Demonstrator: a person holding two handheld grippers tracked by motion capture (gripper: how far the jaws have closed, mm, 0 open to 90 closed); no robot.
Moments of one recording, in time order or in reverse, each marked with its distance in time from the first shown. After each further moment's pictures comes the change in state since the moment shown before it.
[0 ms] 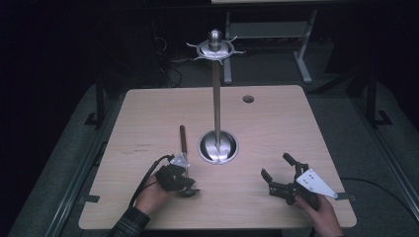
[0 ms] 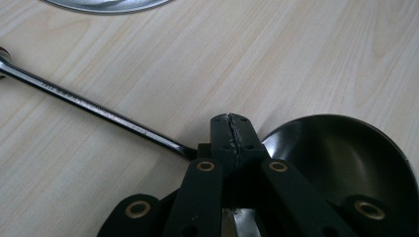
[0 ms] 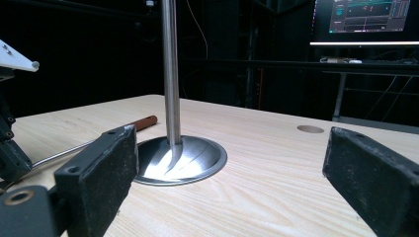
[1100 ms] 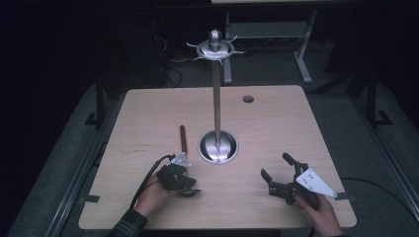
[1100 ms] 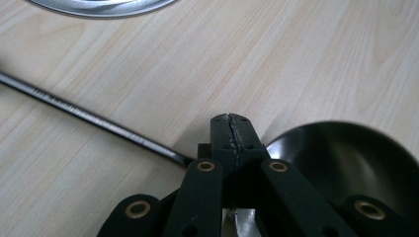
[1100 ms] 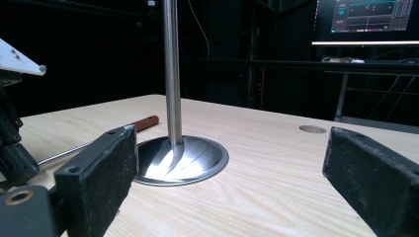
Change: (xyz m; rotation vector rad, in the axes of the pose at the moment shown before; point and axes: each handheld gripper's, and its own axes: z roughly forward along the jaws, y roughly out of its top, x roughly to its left) left arm 0.003 0.002 0.008 -0.006 -0.020 0.012; right arm 0.000 0.000 0.001 0.000 0.007 0.001
